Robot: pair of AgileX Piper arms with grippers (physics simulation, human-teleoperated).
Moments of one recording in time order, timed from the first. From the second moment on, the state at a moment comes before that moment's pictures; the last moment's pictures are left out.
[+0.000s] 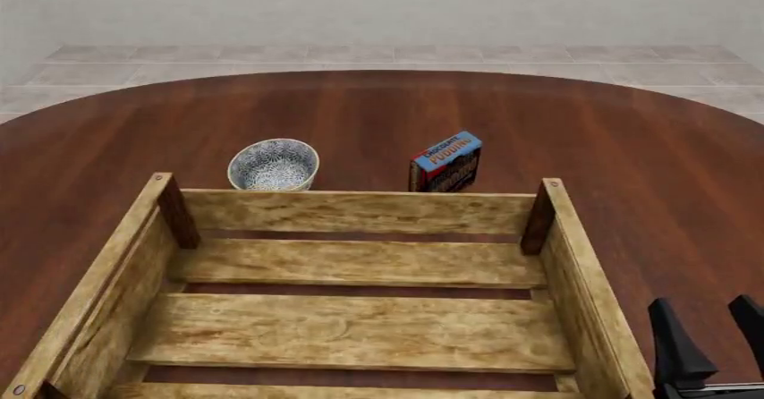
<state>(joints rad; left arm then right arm) 0.43 0.34 -0.55 0.31 -0.08 0.03 0.00 0.00 0.00 -0.03</state>
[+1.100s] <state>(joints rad) 0.66 0.38 -0.64 0.52 -0.14 0.03 0.01 0.00 0.00 -0.03</state>
